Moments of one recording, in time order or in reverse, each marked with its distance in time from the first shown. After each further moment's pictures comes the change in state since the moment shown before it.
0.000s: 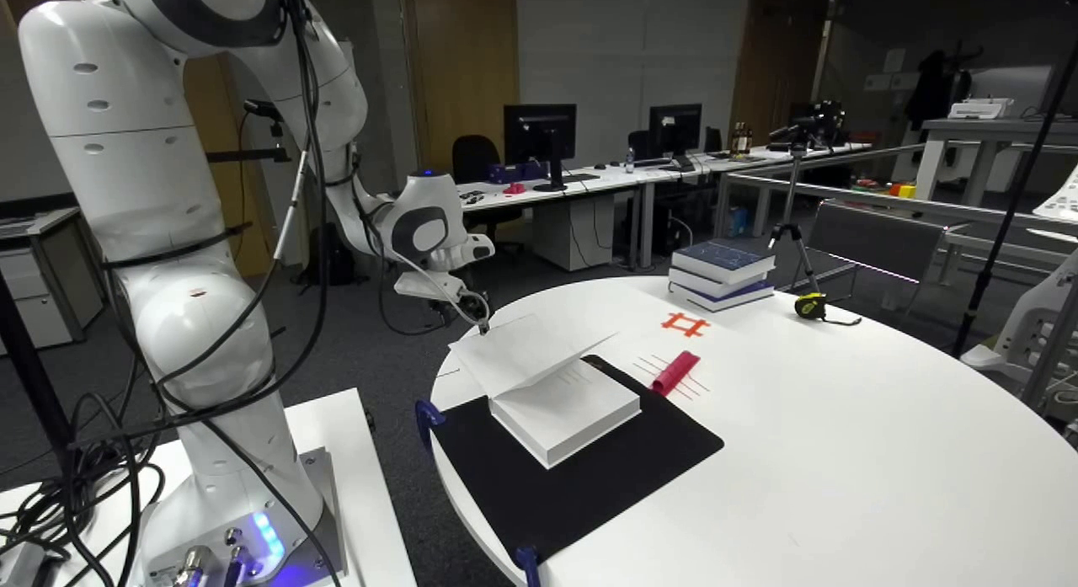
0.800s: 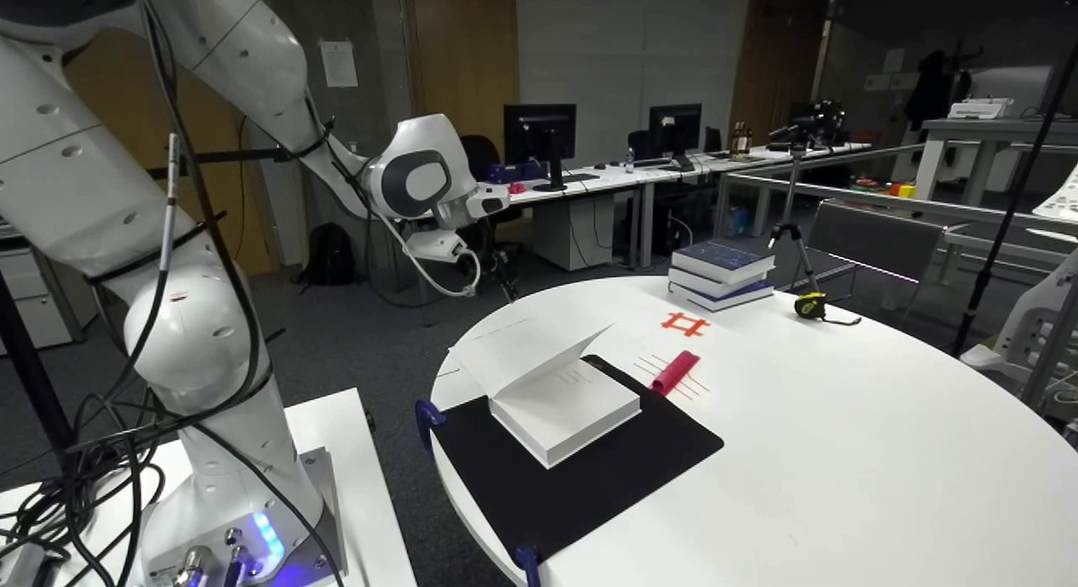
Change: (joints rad) arm -0.151 -0.356 -0.048 -0.054 -0.134 -0.186 0.214
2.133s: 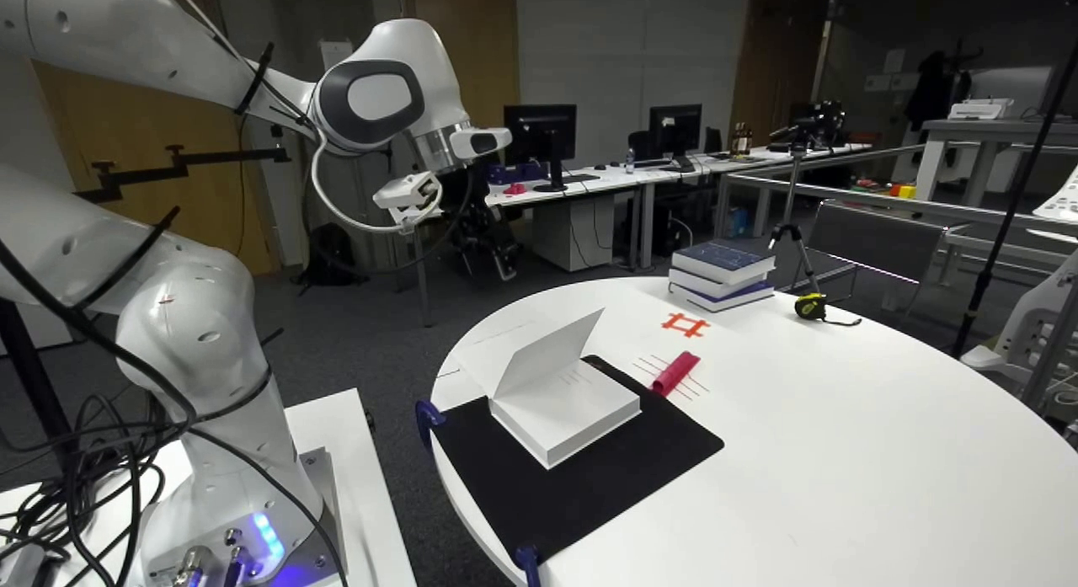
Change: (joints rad) arm -0.093 -0.422 -0.190 0.006 -0.060 -0.496 -0.161
